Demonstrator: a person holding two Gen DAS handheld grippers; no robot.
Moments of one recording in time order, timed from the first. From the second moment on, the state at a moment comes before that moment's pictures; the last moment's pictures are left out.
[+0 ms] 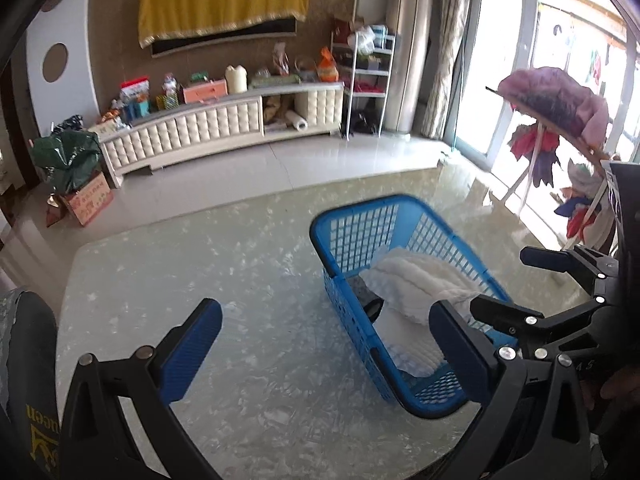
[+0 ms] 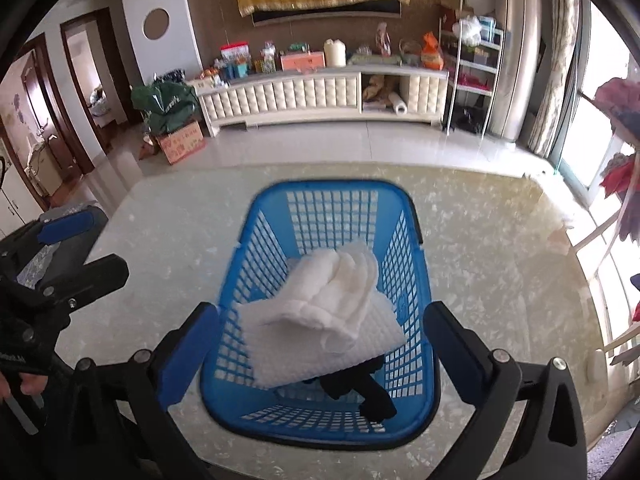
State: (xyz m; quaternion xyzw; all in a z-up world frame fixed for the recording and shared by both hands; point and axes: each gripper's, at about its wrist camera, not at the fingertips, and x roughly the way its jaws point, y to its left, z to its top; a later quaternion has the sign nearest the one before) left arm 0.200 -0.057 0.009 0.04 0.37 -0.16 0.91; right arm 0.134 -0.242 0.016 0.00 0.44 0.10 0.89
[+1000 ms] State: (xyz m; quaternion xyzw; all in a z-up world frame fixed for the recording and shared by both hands) left arm 0.047 -0.003 0.072 0.03 0.27 -0.12 0.96; right arm 0.027 -0.192 0.087 -0.01 0.30 0.13 0.94
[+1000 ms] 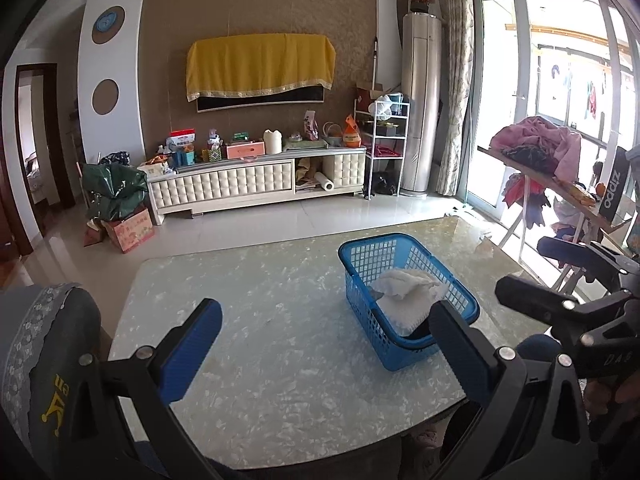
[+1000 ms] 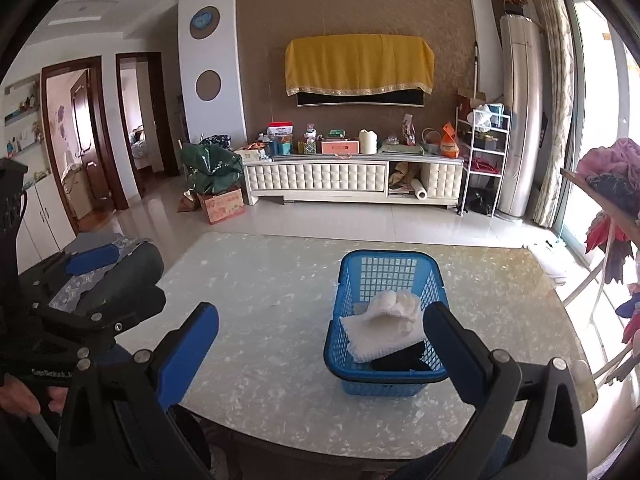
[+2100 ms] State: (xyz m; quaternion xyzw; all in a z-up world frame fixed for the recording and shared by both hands) left arm 0.023 -0.003 0.080 0.03 0.26 -0.13 0.96; right arm 0.006 -0.194 0.083 -0.01 0.30 0.14 0.94
